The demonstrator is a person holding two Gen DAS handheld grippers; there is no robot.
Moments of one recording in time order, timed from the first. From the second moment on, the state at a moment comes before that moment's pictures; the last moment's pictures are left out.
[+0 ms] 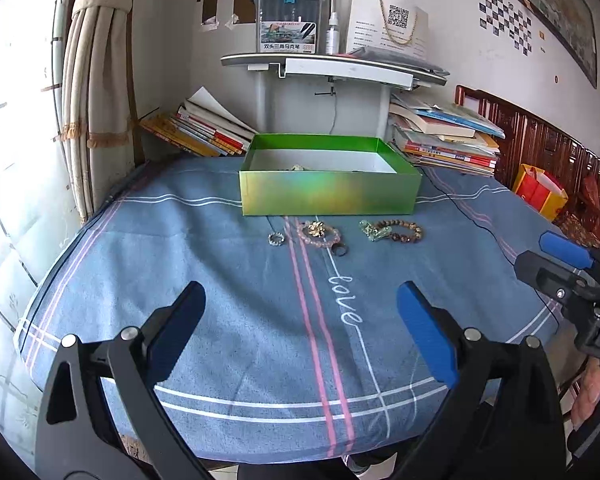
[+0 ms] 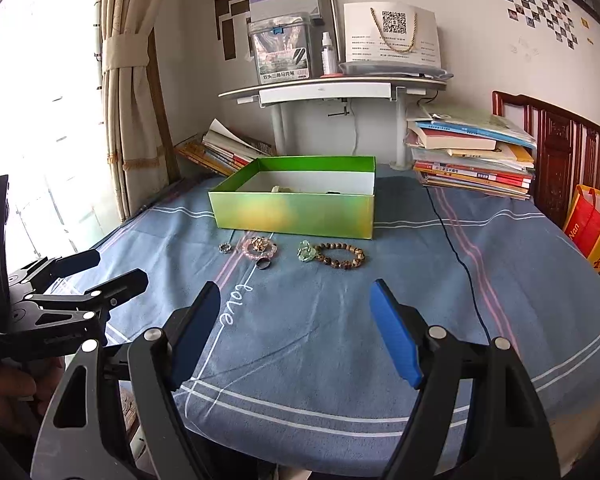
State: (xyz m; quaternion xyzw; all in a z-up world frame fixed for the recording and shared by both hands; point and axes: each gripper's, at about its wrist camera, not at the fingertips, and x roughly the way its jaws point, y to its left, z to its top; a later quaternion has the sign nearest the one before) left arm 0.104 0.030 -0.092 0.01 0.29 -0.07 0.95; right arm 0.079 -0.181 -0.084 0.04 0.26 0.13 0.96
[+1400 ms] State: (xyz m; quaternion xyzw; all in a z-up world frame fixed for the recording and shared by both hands) left arm 0.172 0.036 -0.108 -0.01 0.32 -0.07 0.94; right arm 0.263 -0.136 -0.149 -0.02 0.39 0.14 0.91
